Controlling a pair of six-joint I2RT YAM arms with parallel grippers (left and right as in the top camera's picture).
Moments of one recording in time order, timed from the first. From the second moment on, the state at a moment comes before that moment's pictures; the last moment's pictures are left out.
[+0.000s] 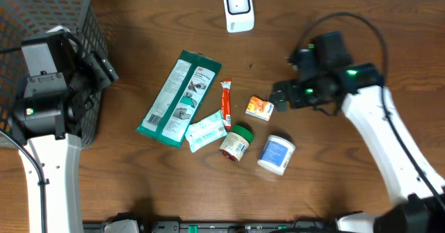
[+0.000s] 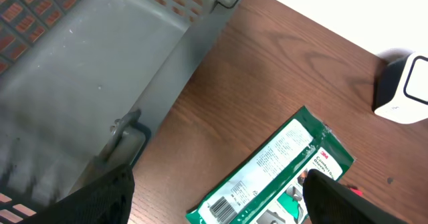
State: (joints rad) left arm 0.17 1.25 1.38 -0.92 -0.03 -0.33; right arm 0.22 1.53 1.32 -1.02 -0.28 0.09
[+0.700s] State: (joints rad) left arm 0.17 1.25 1.38 -0.92 -0.03 -0.33; right arm 0.16 1.53 0.94 -1.02 -0.40 0.59
